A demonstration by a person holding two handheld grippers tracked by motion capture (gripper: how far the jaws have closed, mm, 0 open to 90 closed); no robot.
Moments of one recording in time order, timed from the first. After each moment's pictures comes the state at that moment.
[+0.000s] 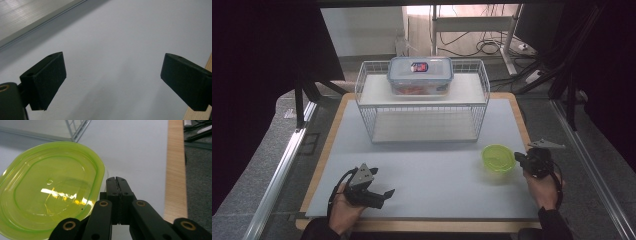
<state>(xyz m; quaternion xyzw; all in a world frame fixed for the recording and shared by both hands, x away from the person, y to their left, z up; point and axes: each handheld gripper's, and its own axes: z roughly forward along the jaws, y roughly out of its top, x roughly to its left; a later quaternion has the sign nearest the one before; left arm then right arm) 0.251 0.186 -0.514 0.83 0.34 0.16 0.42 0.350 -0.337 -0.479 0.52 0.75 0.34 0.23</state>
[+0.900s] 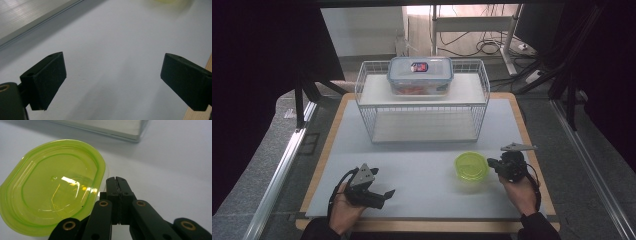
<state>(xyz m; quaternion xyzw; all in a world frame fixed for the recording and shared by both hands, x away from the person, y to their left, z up) 0.251 0.185 -0.515 0.83 0.34 0.16 0.42 0.339 -0.267 -0.484 0.47 0.79 0.36 0.15</state>
